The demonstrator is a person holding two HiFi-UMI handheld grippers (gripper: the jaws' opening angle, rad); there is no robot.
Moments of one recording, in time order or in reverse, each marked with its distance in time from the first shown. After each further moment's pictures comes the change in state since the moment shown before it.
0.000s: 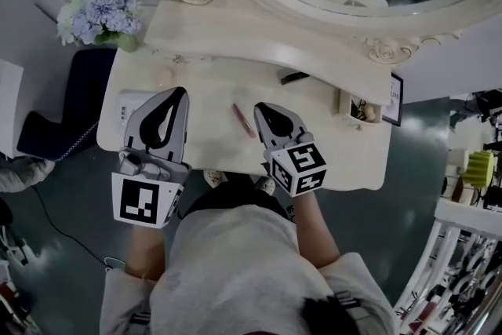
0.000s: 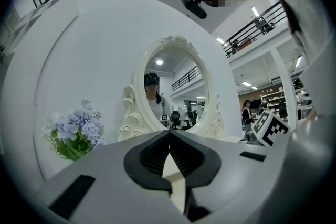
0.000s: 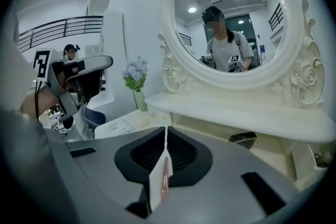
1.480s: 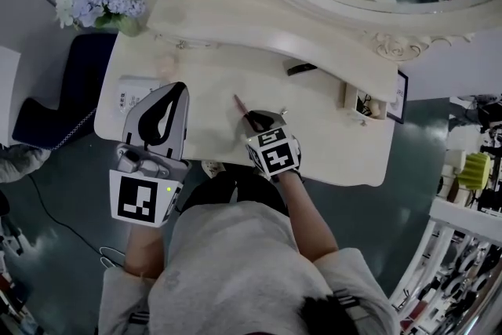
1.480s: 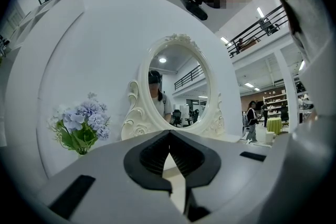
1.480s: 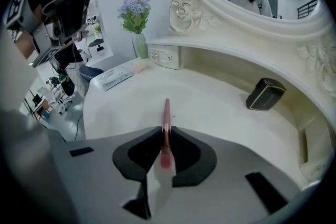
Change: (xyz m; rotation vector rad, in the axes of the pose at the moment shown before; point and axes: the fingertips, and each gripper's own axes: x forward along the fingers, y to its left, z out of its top) left arm -0.011 0.005 -0.013 -0.050 -0.002 0.027; right arm 0.043 0.010 -0.134 -0.083 0.483 -0.006
